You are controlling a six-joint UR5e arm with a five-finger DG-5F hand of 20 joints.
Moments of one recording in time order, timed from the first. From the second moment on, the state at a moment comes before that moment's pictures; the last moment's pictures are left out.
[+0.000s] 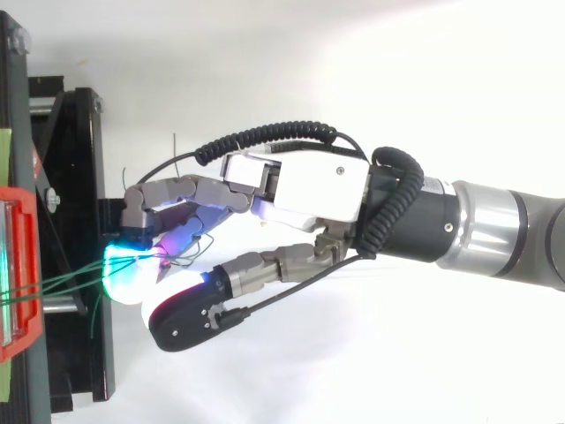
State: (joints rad) arm 0.20 -2.39 -1.23 -2.58 -1.21 -0.17
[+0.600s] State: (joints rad) arm 0.19 -2.39 -1.23 -2.63 -1.24 -0.12
